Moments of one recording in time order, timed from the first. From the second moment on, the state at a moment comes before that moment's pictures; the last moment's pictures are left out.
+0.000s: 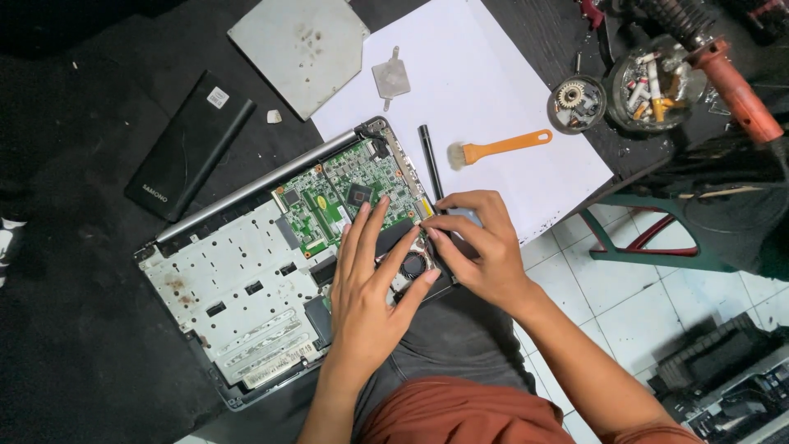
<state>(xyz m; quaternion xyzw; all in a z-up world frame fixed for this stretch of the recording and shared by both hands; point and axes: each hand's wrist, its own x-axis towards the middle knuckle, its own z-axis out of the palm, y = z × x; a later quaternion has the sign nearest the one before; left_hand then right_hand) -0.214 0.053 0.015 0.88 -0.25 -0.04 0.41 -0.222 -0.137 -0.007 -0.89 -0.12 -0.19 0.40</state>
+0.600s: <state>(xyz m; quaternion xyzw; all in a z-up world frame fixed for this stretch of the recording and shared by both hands) -0.212 0.053 0.022 0.87 -0.23 -0.08 0.42 -0.220 -0.139 -0.004 -0.91 -0.14 -0.15 0.37</state>
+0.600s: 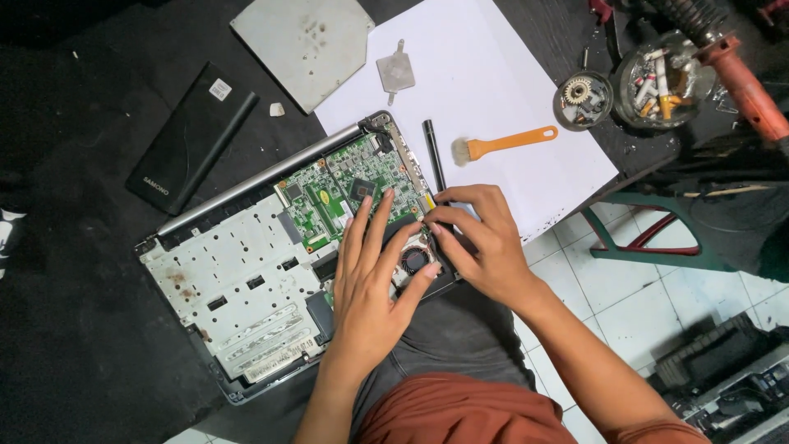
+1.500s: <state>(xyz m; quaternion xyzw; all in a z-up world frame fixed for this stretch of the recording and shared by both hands) -0.202 0.075 0.050 0.81 -0.18 -0.12 0.54 -0.198 -0.148 0.018 -0.96 -0.02 -0.11 0.25</state>
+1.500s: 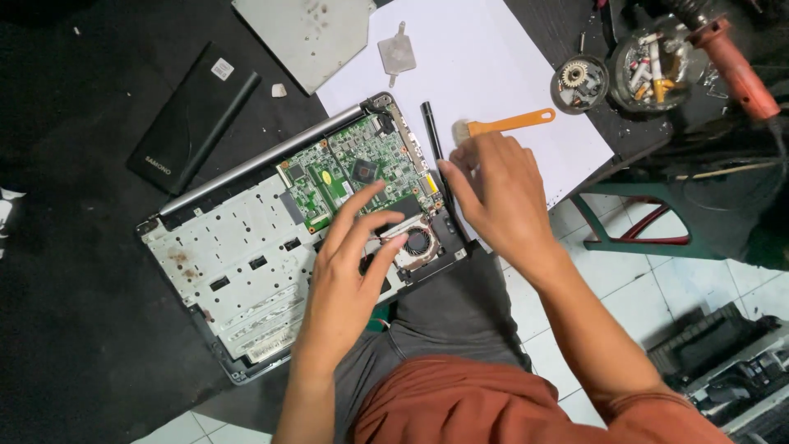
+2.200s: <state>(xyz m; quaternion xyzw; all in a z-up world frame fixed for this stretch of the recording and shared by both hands) -0.196 0.104 0.035 0.91 -0.26 -0.03 0.32 -0.220 -0.172 0.061 -0.89 0.10 0.08 0.44</state>
